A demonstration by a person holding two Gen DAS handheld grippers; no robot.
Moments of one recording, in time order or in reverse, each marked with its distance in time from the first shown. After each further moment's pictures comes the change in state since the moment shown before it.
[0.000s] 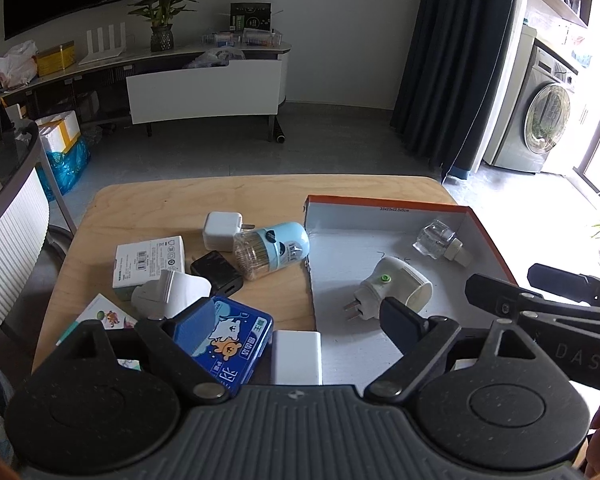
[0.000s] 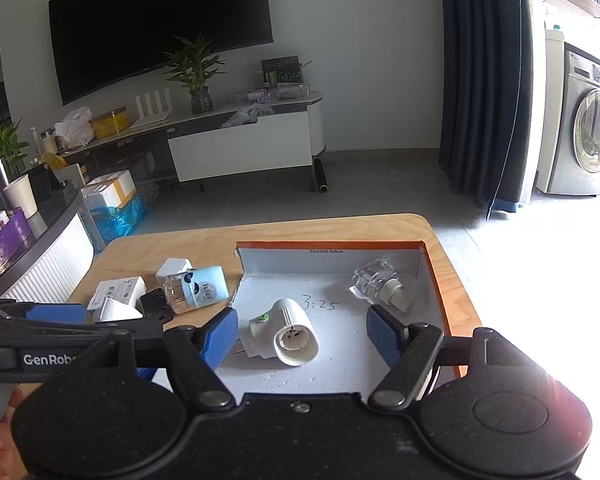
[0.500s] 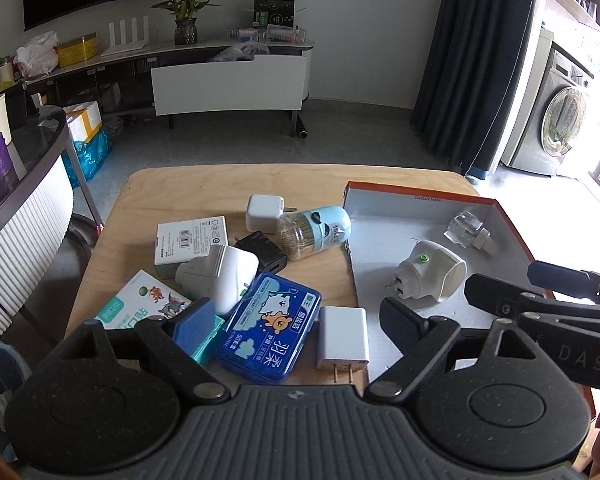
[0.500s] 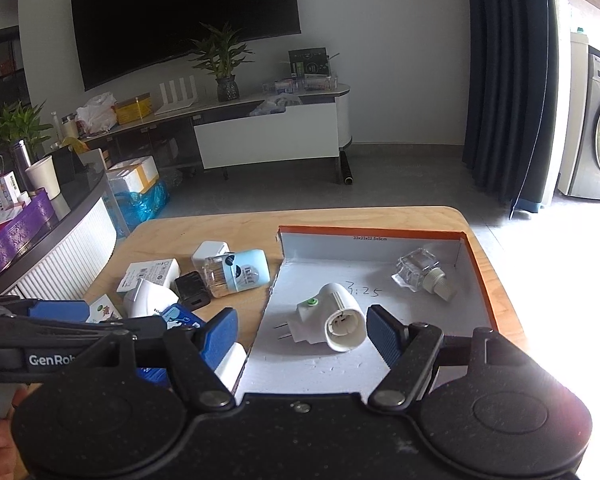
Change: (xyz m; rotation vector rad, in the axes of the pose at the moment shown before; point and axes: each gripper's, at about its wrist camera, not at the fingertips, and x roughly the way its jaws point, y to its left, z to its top) left arm -0.010 0.028 -0.016 -0.026 0.009 0.043; right arm 0.003 0.033 -0.010 -0.038 0.027 0.056
